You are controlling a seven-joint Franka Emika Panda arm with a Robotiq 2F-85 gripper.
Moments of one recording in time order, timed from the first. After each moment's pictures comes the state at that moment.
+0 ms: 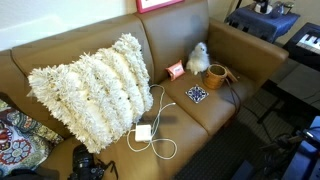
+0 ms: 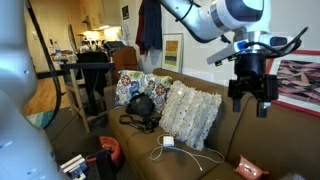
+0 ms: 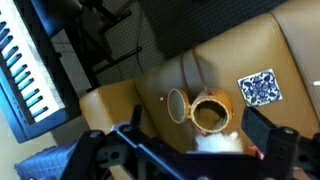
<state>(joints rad) -0.14 0.27 -0.20 -1.83 -0.35 1.91 0.28</state>
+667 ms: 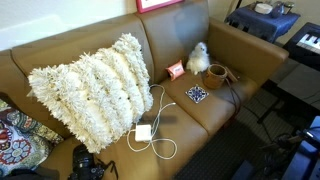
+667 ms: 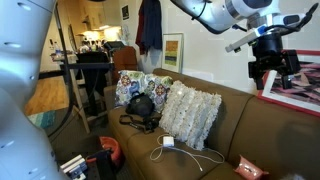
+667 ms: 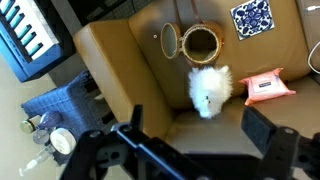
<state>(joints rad) -0.11 0.48 -0.20 -1.43 -0.34 1.91 0.29</state>
